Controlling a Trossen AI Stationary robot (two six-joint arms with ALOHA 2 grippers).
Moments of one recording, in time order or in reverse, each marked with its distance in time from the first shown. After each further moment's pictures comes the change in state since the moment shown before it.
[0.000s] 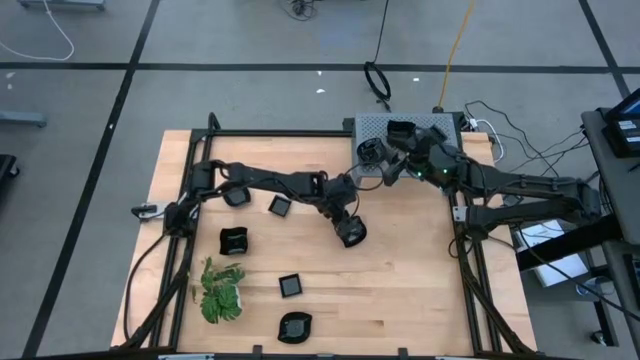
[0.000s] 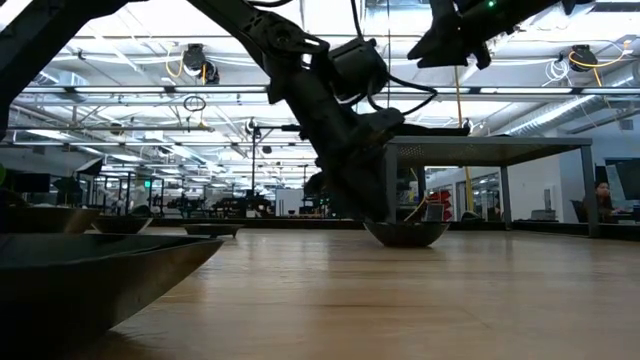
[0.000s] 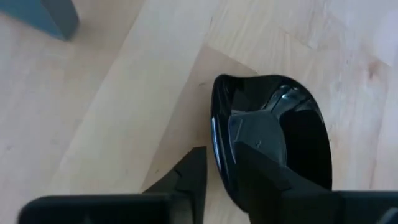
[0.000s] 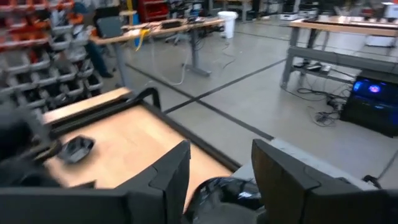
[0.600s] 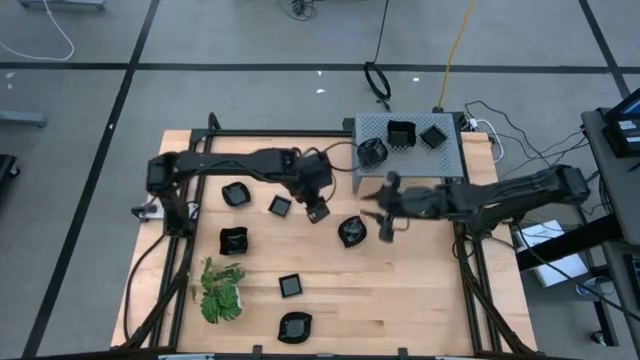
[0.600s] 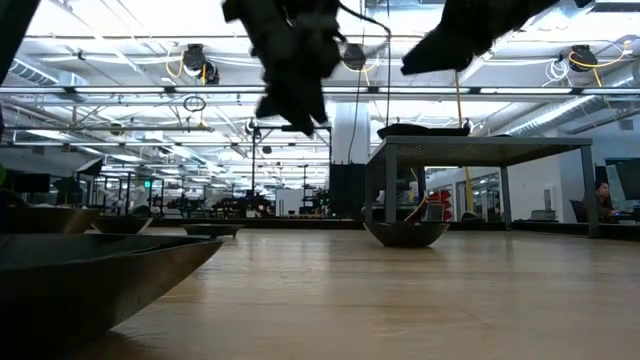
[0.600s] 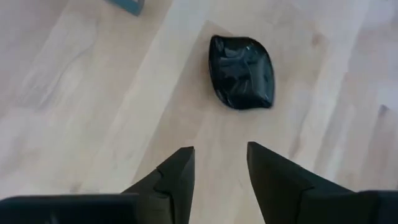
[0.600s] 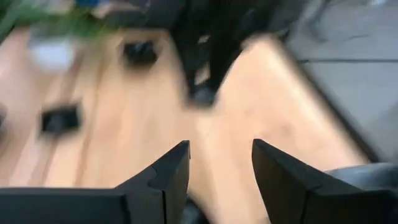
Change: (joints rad) left arm 0.028 -0.331 -0.001 -0.412 0.005 0.014; right arm 0.333 0.158 0.001 -0.126 -0.185 -0.102
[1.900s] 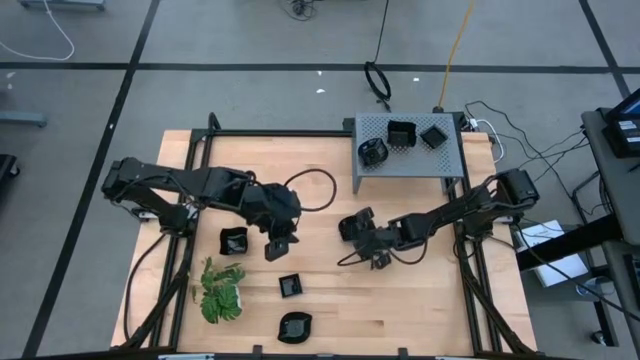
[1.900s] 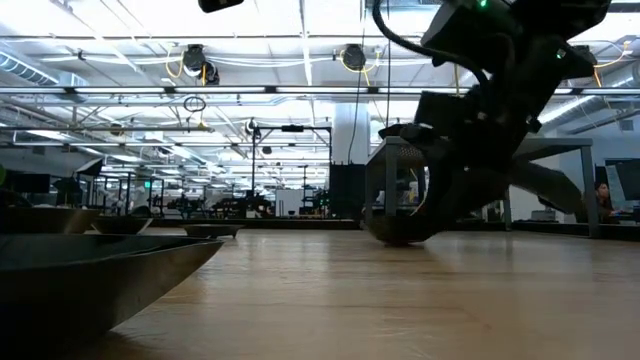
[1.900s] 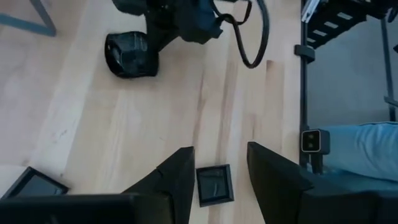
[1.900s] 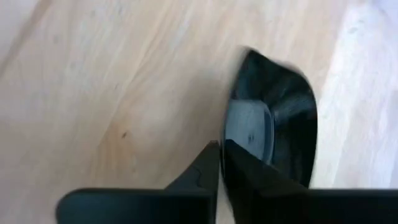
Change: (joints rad) left arm -0.319 -0.314 0.000 -0.128 -0.095 -0.064; right arm 0.119 0.546 -0.001 -0.003 0.001 -0.412
